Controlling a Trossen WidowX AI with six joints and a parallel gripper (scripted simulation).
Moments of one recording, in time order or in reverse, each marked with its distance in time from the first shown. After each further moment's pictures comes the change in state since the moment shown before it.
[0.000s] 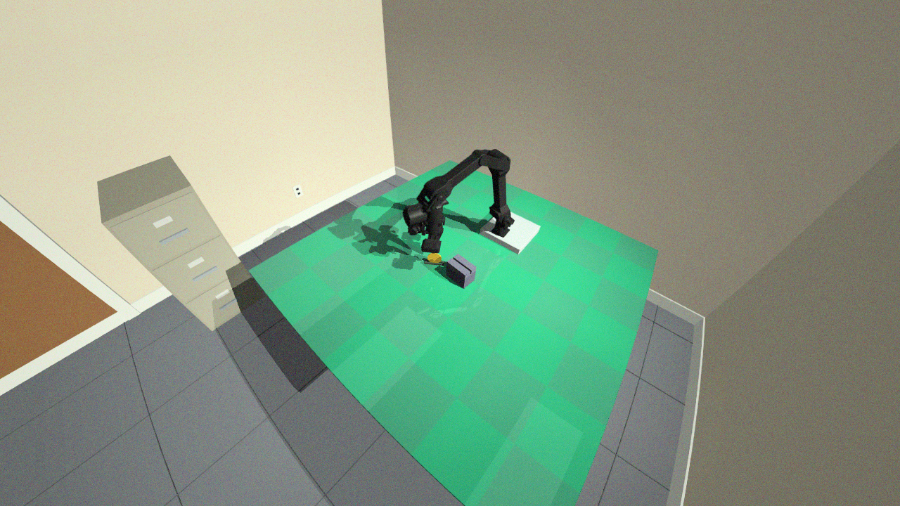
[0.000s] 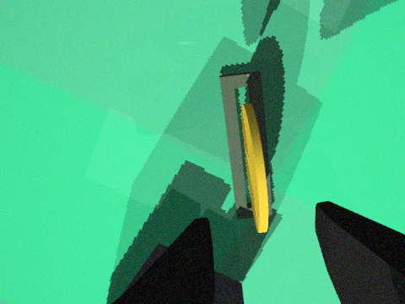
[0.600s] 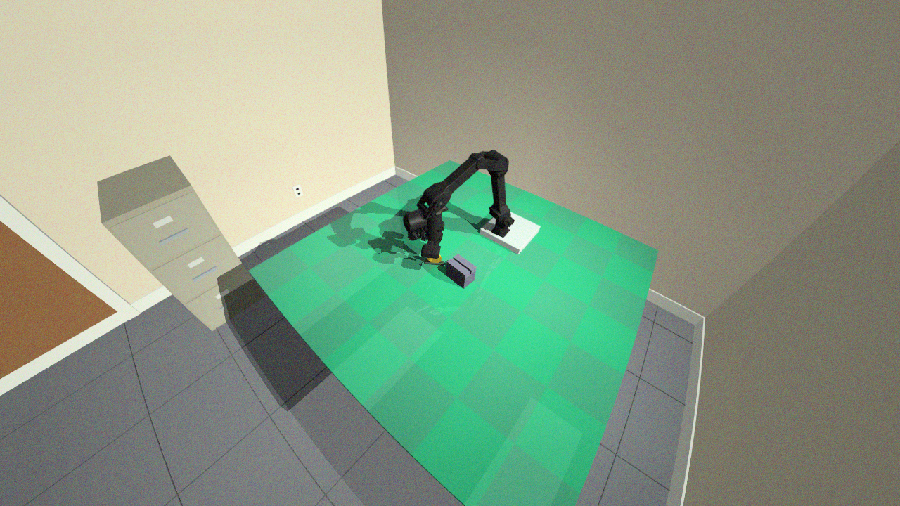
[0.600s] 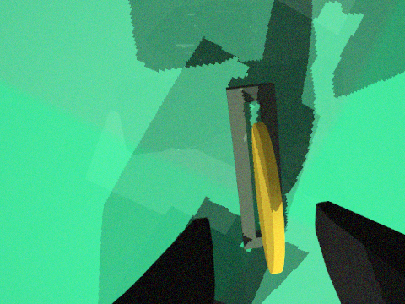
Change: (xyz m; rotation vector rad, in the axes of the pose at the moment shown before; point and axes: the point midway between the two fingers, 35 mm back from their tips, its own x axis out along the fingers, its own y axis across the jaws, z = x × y) arm 0.025 0.001 0.002 -0.002 -0.005 0.004
